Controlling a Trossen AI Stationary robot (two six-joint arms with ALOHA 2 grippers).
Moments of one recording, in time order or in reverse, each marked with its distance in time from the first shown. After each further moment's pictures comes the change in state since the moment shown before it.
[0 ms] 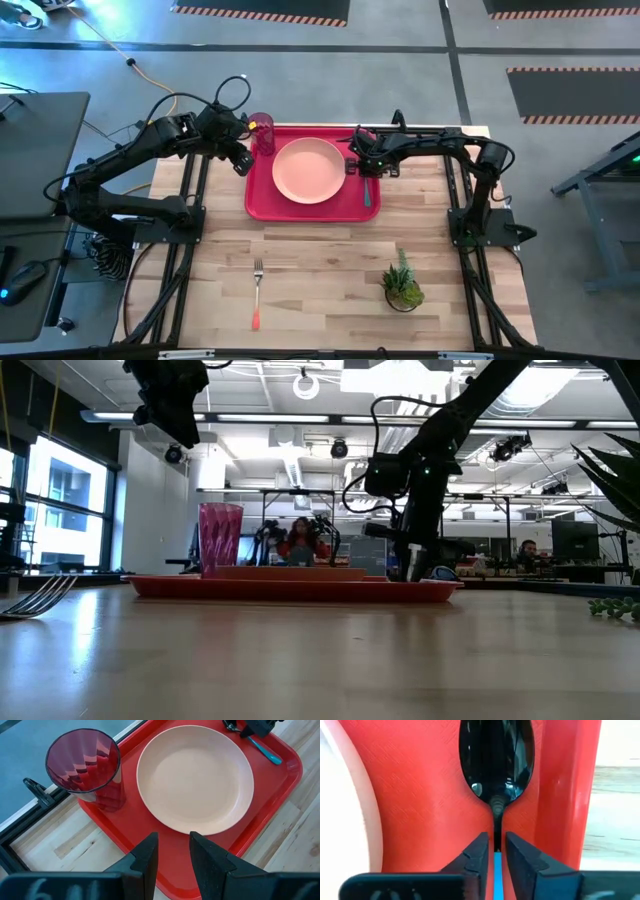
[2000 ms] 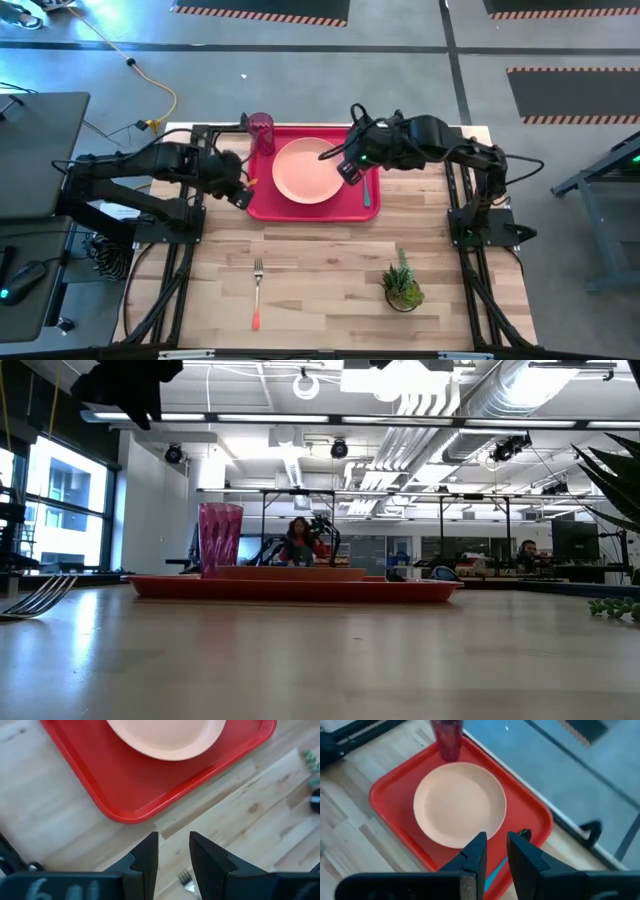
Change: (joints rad) left arm -0.485 -0.015 0.000 -0.212 -0.041 -0.746; right arm 0.504 -0.006 1.234 -1.004 0.521 -0.450
